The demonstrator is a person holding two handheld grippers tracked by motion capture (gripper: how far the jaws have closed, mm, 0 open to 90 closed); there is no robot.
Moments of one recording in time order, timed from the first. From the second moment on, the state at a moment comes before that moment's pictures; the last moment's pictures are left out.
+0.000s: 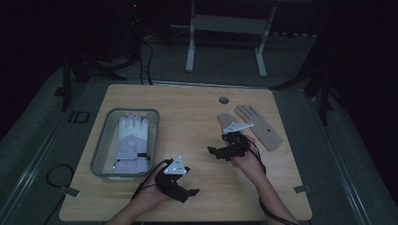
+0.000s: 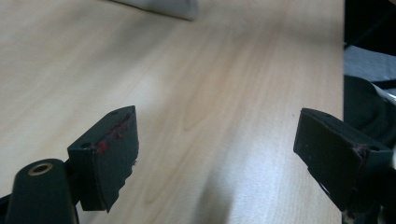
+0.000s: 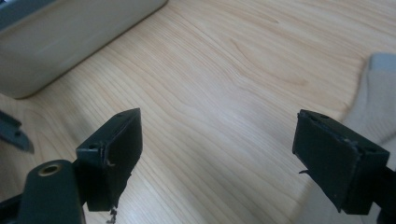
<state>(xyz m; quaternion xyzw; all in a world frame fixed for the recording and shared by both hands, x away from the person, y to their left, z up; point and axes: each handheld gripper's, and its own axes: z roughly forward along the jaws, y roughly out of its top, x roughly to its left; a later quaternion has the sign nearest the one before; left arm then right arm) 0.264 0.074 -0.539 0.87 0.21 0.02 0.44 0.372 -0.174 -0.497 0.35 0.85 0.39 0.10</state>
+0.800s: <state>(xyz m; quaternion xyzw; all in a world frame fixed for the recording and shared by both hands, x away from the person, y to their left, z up) 0.252 0.059 -0.561 0.90 0.12 0.00 0.43 0.379 -0.241 -0.499 0.41 0.81 0.39 0.15</state>
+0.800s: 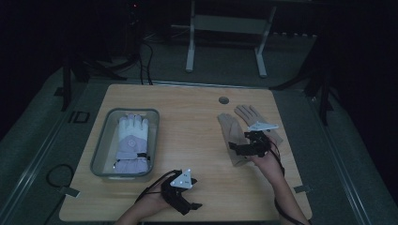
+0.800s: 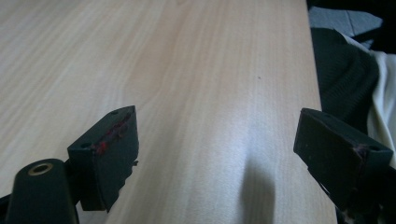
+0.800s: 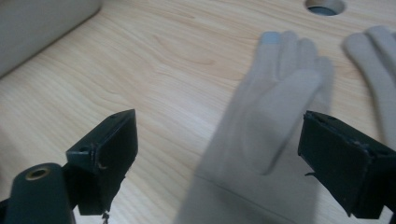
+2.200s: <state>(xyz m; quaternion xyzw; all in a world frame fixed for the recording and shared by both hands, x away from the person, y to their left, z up) 0.251 0.059 -0.569 0.90 0.12 0.00 0.42 0.437 -0.229 -0.550 0.42 0.83 0.34 0.16</state>
